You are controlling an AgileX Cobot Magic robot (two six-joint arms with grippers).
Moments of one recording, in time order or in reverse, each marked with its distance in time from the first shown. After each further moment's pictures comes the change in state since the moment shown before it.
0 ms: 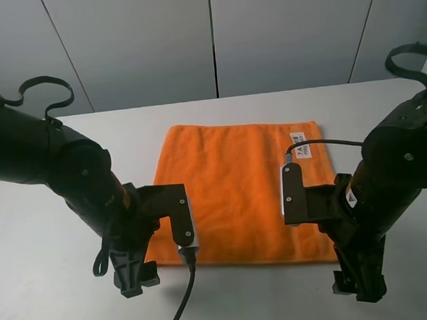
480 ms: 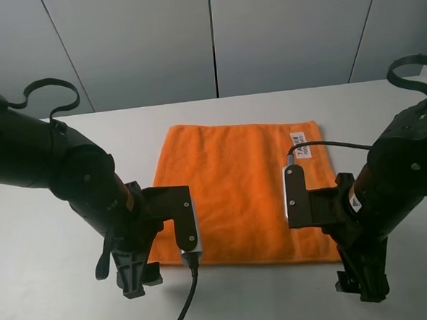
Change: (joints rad) left arm -0.021 0.000 0.000 0.029 -0.016 -0.008; right arm 0.000 0.000 0.029 -0.058 -0.054 0.024
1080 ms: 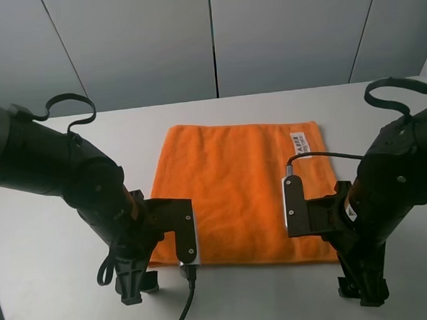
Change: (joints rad) left arm 0.000 0.066 -0.002 0.019 -0.014 0.029; right arm 0.002 0.086 0.008 -0.062 -0.039 0.045
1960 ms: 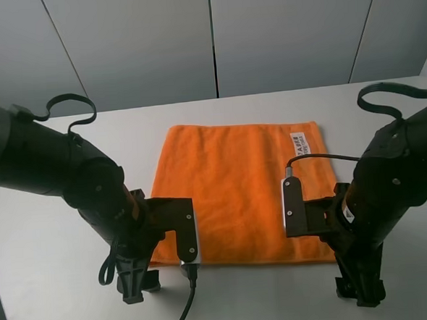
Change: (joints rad) left arm 0.000 0.001 0.000 0.000 -0.014 0.000; right arm 0.000 0.034 -0.002 -0.019 -0.012 0.040
